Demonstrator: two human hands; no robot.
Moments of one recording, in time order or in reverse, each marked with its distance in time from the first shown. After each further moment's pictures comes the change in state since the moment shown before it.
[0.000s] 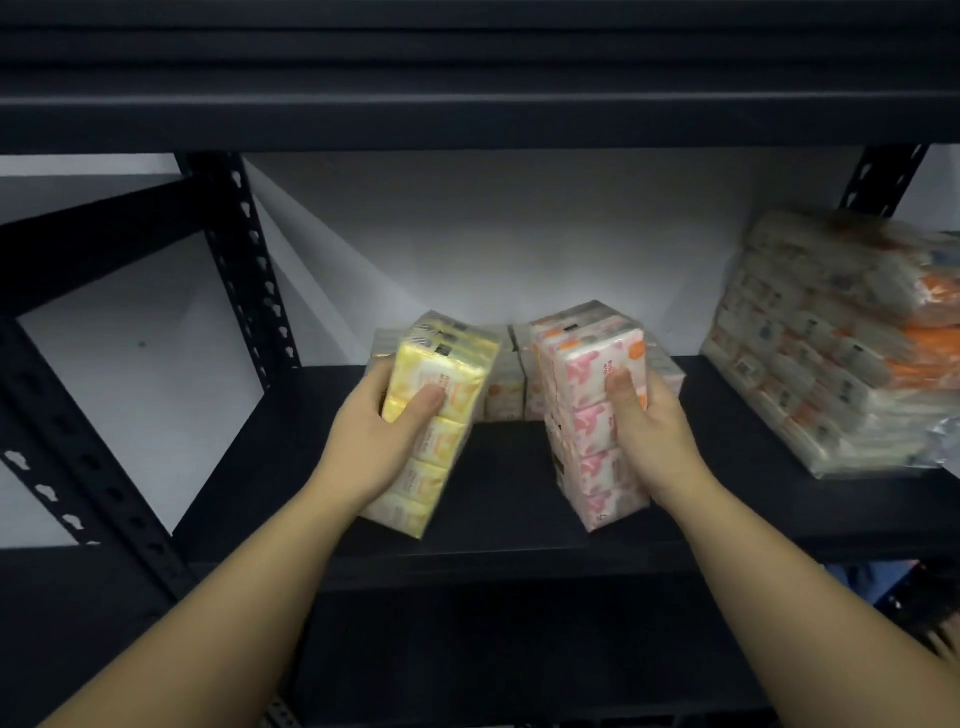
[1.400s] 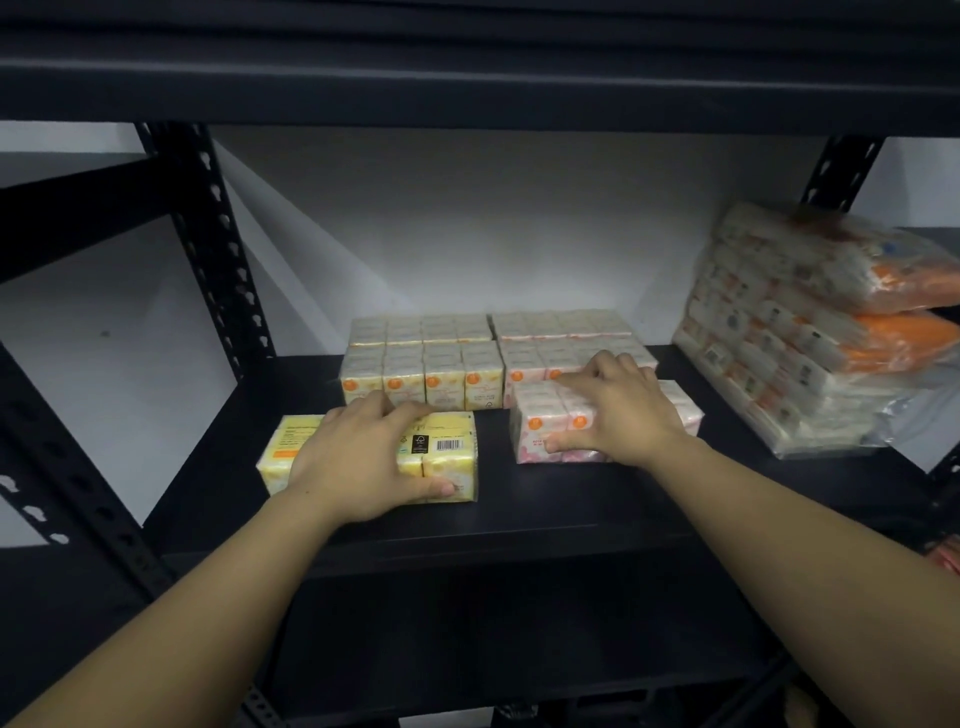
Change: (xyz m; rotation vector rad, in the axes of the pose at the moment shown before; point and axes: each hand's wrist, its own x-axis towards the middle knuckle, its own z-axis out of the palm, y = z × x) left_hand 0.003 -0.037 -0.001 1.043 -0.352 0.185; right_hand 0.051 0.047 -0.029 -1.195 -0.268 -0.240
